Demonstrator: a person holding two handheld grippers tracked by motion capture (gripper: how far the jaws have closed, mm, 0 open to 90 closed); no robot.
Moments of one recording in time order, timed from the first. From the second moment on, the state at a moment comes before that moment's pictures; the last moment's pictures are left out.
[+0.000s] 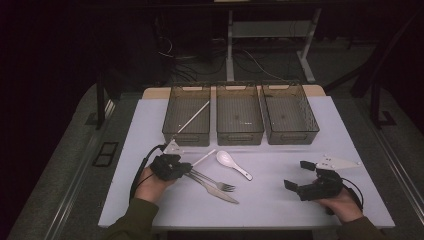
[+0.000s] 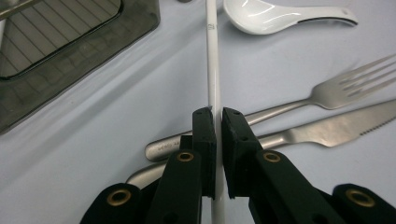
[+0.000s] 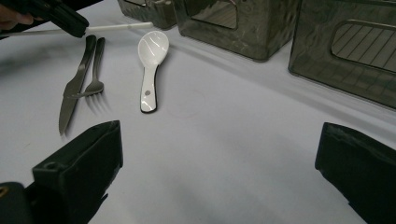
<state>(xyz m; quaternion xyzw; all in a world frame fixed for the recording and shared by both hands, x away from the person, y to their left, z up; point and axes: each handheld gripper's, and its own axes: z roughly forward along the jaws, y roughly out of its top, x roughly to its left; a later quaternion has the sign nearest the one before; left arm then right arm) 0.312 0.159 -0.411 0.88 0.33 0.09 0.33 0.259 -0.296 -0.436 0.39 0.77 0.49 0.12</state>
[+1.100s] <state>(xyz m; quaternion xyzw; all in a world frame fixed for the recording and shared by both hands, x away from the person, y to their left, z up) 0.360 0.162 -0.343 0.84 0.34 0.12 0.40 0.260 -0.298 -0.436 0.39 0.77 0.49 0.12</state>
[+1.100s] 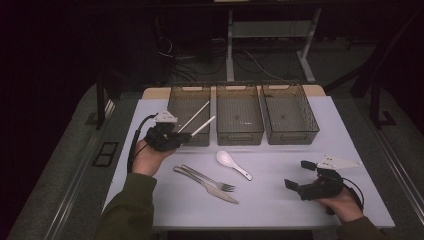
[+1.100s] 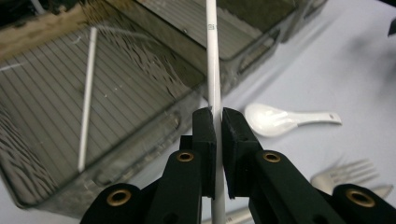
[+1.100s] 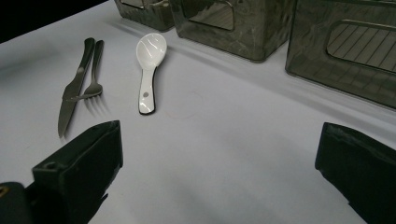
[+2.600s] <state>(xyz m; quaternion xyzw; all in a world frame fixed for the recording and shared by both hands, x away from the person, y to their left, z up) 0.491 0.155 -0.351 0.81 0.41 0.16 0.40 0.259 -0.300 -0.436 0.39 0.76 0.50 0.11</state>
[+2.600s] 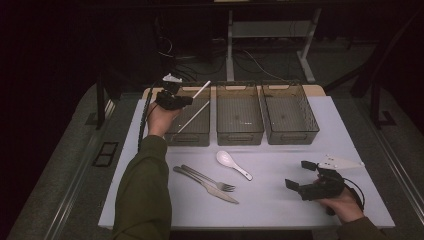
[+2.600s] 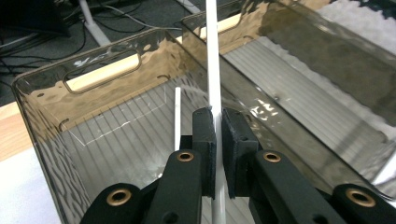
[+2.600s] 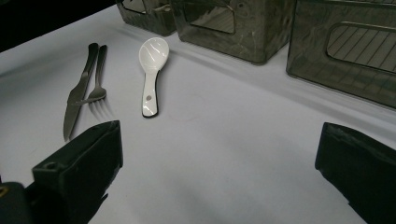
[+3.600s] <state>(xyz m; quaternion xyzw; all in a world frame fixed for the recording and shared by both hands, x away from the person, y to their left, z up) 0.511 0.145 -0.377 0.82 0.45 0.14 0.33 0.258 -0.300 -0.435 0.39 0.76 0.50 0.11</state>
